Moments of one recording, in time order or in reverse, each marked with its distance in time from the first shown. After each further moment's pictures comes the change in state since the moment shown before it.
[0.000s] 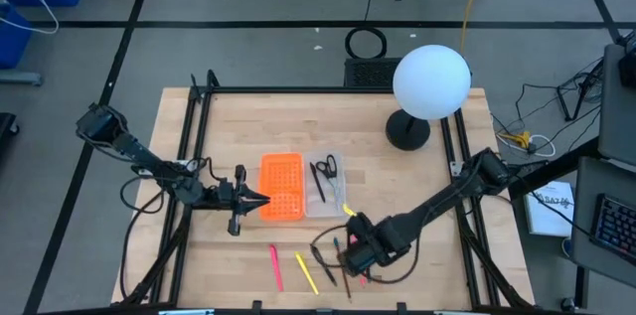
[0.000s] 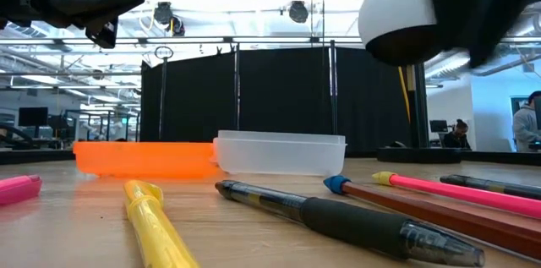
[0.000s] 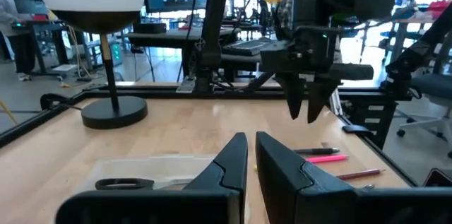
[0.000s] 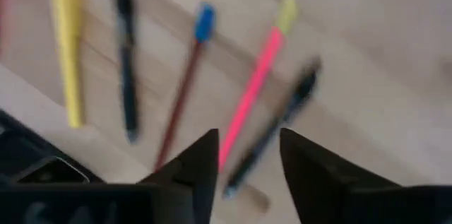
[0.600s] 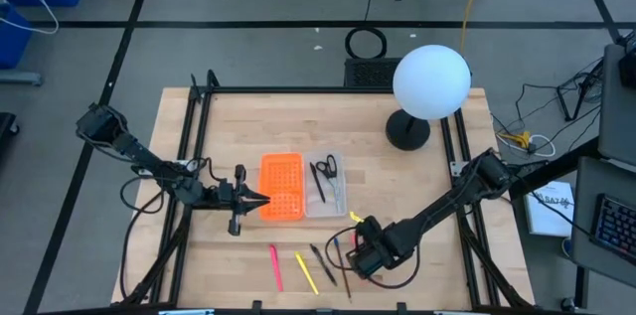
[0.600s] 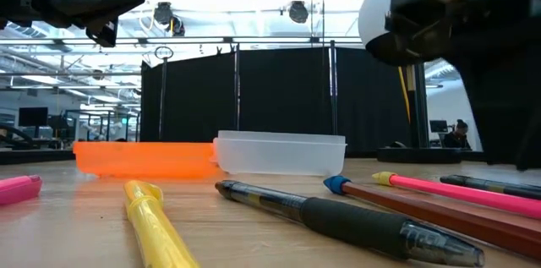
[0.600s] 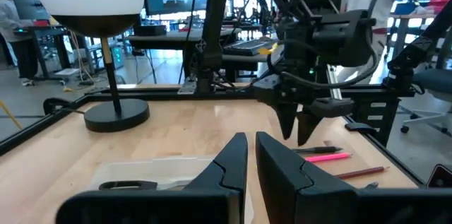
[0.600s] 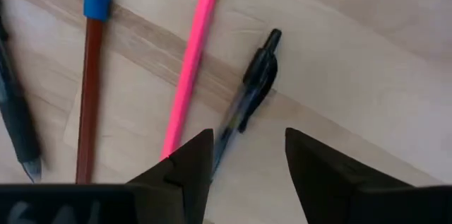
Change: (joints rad) left arm 0.002 0.000 0.000 0.002 0.000 0.026; right arm 0.026 0.002 -0.254 0.241 -0.025 0.131
